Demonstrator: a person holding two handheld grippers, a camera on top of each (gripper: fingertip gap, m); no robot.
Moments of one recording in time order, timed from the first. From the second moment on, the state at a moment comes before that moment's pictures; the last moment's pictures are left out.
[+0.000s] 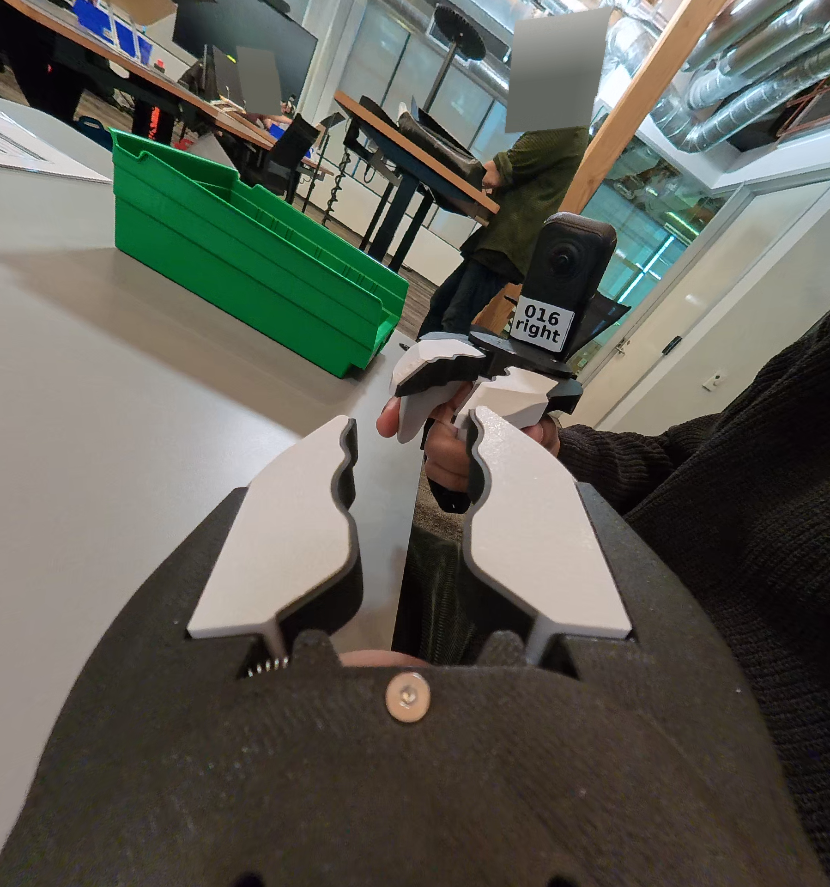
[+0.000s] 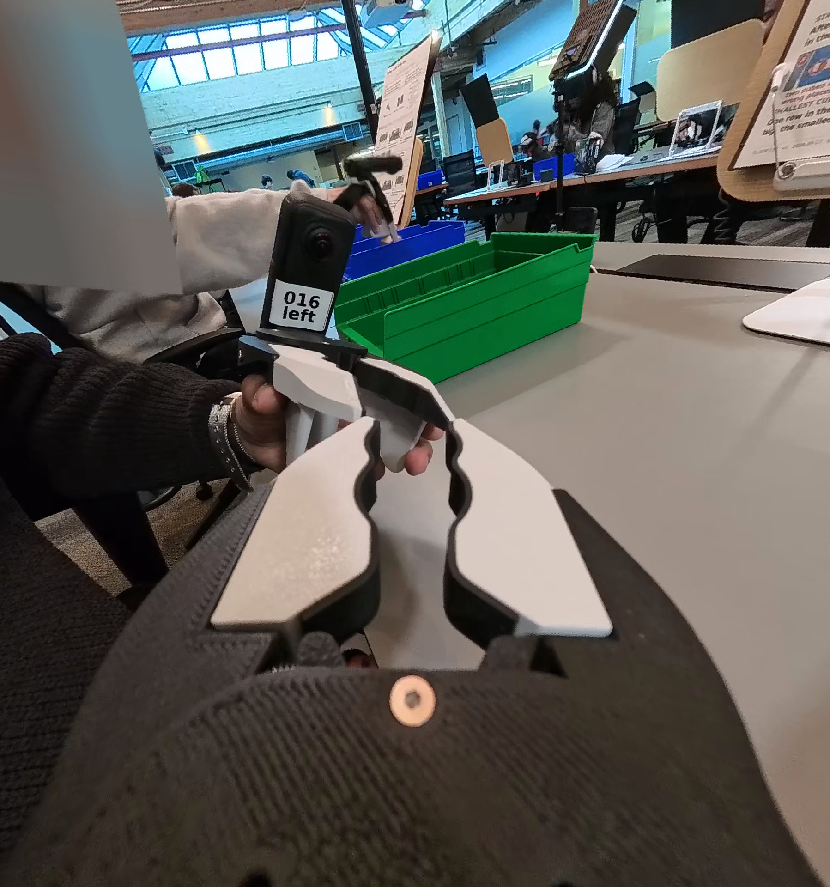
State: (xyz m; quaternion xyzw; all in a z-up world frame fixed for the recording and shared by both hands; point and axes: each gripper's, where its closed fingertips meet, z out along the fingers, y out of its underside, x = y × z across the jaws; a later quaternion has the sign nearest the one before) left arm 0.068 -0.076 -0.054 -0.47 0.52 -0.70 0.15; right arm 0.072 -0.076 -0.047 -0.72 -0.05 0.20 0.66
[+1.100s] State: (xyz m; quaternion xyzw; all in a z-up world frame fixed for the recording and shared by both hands) left arm 0.052 -0.104 -0.047 -0.40 0.56 -0.72 0.11; right arm 0.075 -0.073 -0.057 -0.73 0.00 0.25 0.63
